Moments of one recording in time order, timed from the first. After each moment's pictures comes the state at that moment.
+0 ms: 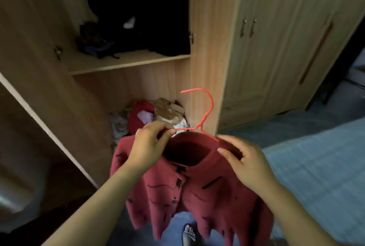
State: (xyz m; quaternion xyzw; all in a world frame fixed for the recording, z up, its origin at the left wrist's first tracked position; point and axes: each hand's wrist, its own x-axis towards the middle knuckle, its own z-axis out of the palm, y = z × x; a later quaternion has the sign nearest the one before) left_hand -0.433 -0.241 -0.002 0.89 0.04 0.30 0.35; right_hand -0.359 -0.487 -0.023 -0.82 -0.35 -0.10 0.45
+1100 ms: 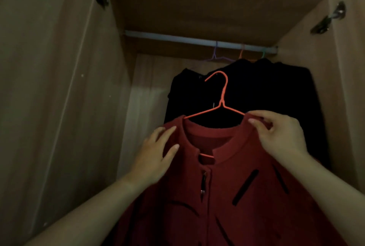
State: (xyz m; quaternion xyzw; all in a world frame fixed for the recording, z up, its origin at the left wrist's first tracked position) left_hand 0.005 0.361 0.378 0.83 0.10 0.54 0.04; right_hand 0.146 0.112 0.442 -0.64 -0.38 -0.49 0.45
